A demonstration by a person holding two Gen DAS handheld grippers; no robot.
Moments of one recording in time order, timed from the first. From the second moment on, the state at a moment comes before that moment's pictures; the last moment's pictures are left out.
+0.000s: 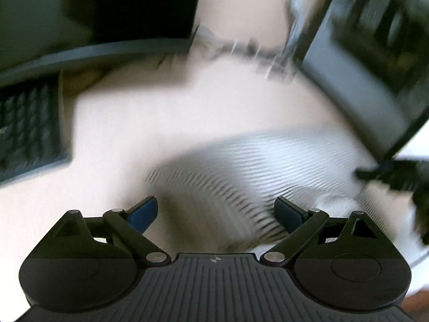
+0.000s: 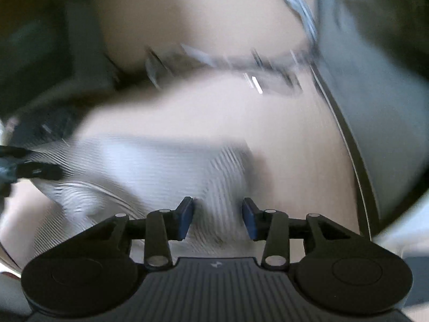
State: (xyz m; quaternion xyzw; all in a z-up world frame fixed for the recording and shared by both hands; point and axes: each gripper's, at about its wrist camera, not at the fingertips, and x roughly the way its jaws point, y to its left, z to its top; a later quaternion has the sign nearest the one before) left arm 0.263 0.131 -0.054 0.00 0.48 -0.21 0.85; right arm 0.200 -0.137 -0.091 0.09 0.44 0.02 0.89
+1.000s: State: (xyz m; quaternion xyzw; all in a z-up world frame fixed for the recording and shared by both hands) left arm 0.291 0.110 -0.008 -0.20 0.44 -0.26 0.84; right arm 0.285 -0.151 -0.040 0.14 0.33 0.12 0.93
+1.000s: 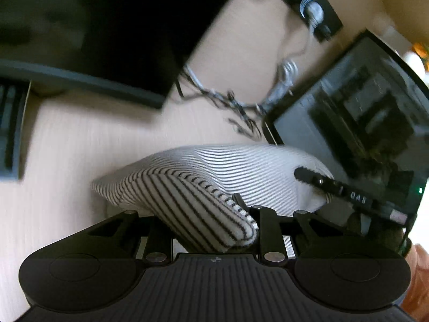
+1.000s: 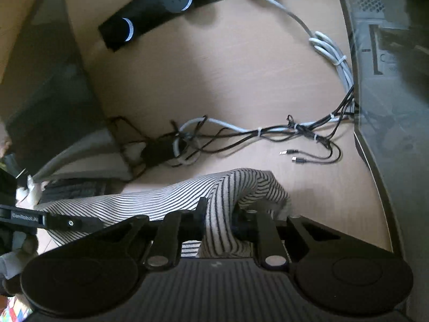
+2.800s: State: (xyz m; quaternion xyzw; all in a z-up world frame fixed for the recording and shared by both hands) left arm 0.296 0.068 -0.049 -0.13 0.45 -0.29 0.83; right arm 0.200 -0.127 -0.053 -0.05 0.32 0.00 0.95
